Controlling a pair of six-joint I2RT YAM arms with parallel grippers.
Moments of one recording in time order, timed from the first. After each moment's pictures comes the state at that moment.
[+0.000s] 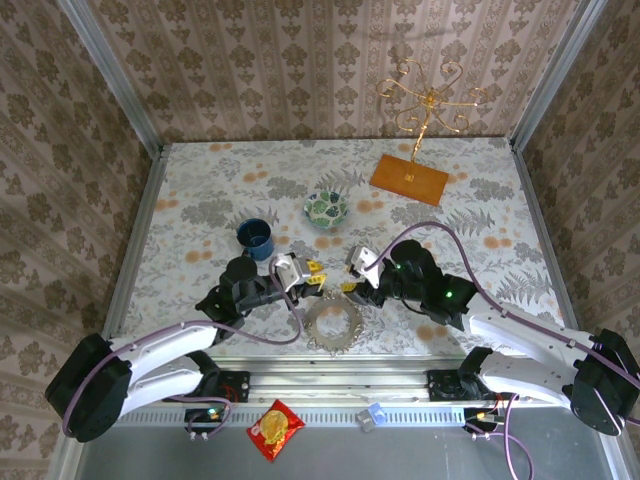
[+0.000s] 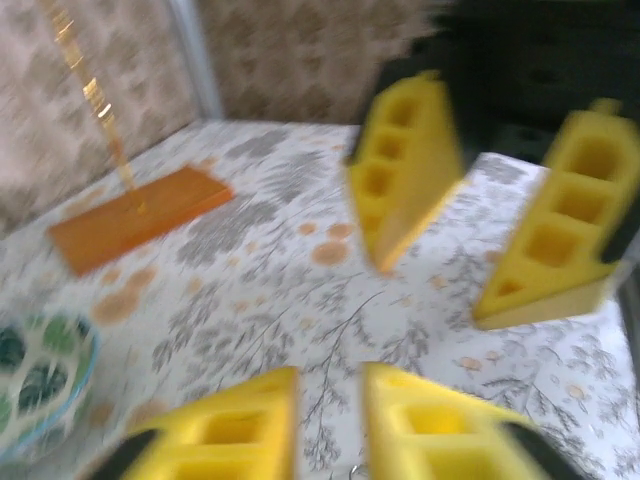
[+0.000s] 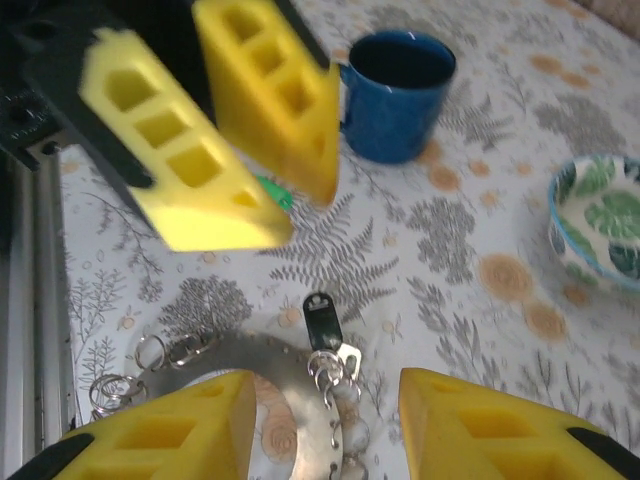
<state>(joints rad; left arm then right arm) -0.78 1.02 0.31 0.54 0.41 0.15 0.77 1.04 0.62 -0.12 -0.23 -0.21</state>
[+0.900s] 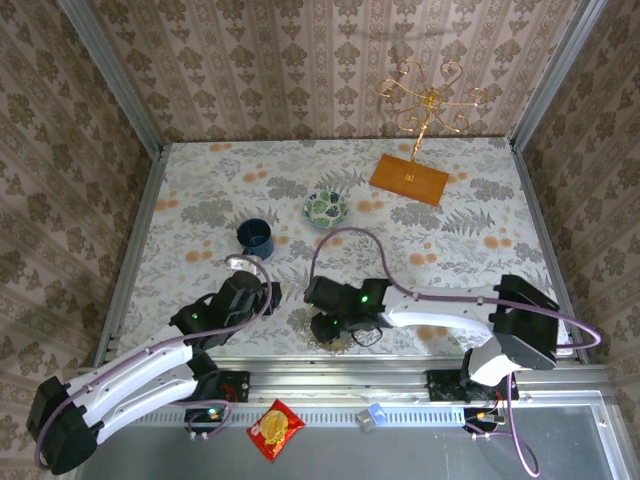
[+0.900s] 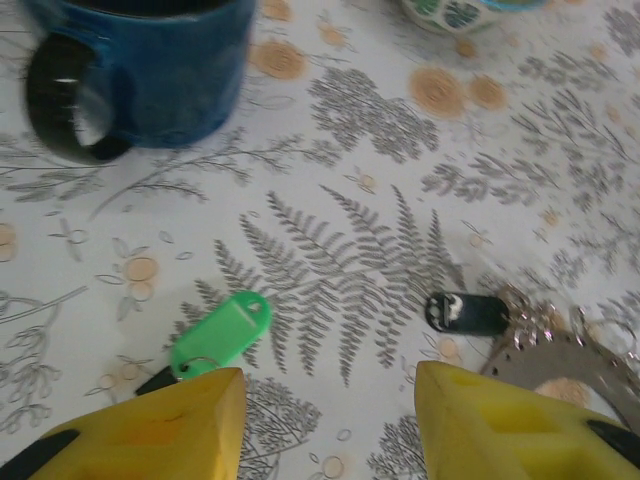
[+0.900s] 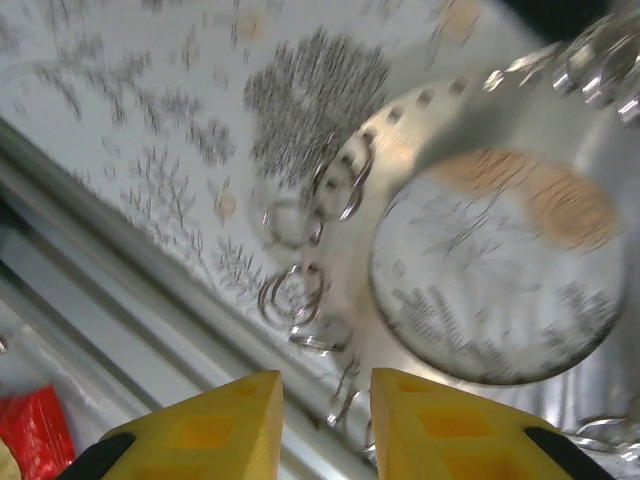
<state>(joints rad) -0.83 0.72 0.40 -0.41 -0.27 -0.69 1.18 1.58 1.03 -0.62 -0.01 0.65</state>
